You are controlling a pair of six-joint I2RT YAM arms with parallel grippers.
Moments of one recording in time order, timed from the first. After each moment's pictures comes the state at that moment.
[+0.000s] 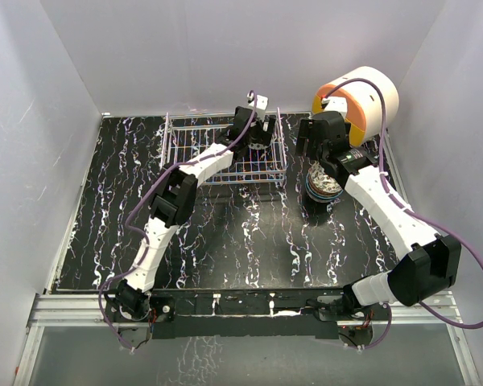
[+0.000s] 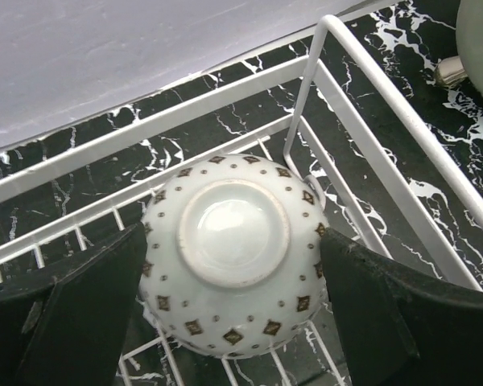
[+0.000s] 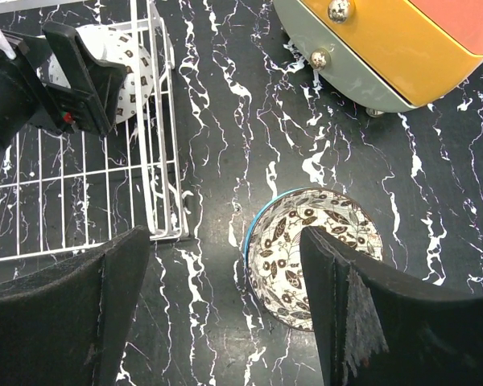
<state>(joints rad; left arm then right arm) -0.59 2.47 2.08 0.05 -0.17 -0.03 0.38 1.38 1.33 -0.50 0.39 0.30</state>
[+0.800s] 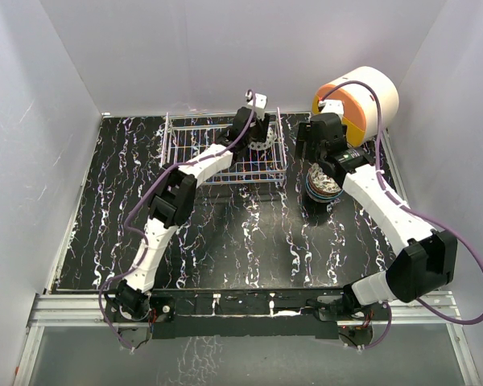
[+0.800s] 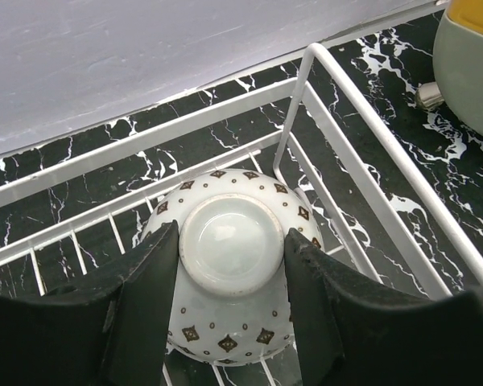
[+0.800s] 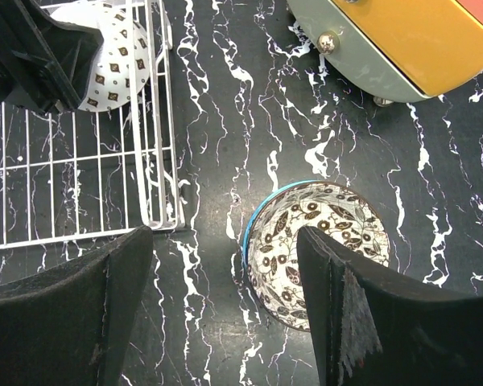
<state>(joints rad) -0.59 2.46 2.06 0.10 -0.18 -0.06 0.37 1.40 1.31 -0.50 0.37 0.28</state>
